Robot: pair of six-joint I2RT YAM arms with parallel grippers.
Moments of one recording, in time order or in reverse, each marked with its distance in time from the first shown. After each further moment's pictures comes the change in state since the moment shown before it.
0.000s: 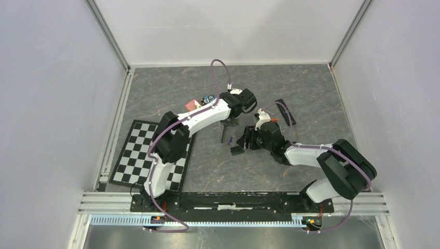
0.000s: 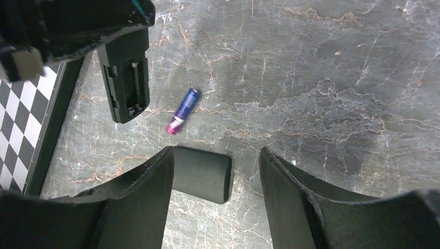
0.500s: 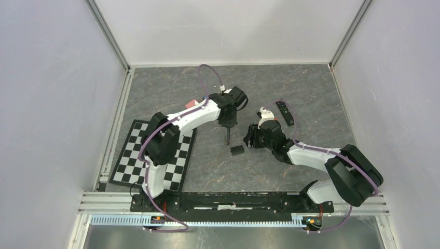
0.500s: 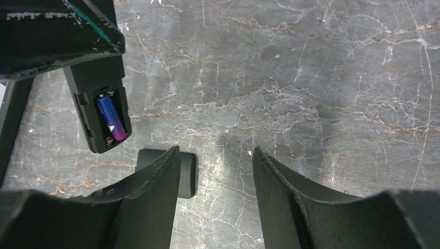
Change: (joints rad) left arm 0.068 -0.120 -0.190 0.215 0.251 -0.038; right arm 0.002 -0.080 0.031 -0.161 0.137 -0.058
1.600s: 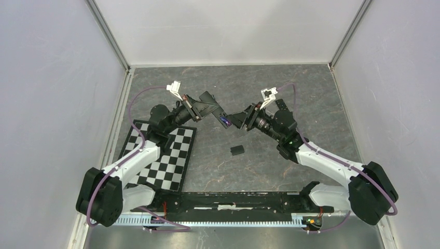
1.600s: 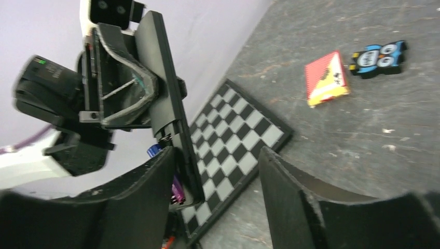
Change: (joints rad) left arm 0.350 -0.807 -0.968 1.477 0.716 -0.472; right arm 0.029 -0.181 0.120 0.357 -0.304 0.327
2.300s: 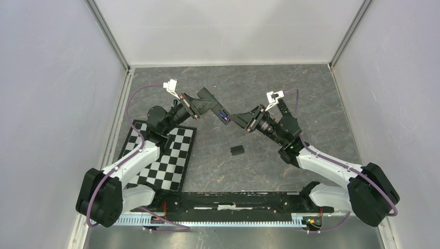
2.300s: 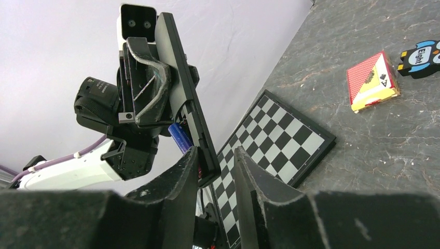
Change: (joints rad) left arm 0.000 -0.015 0.000 0.073 -0.003 0.011; right arm 0.005 -0.028 -0.071 0.143 0.006 0.146
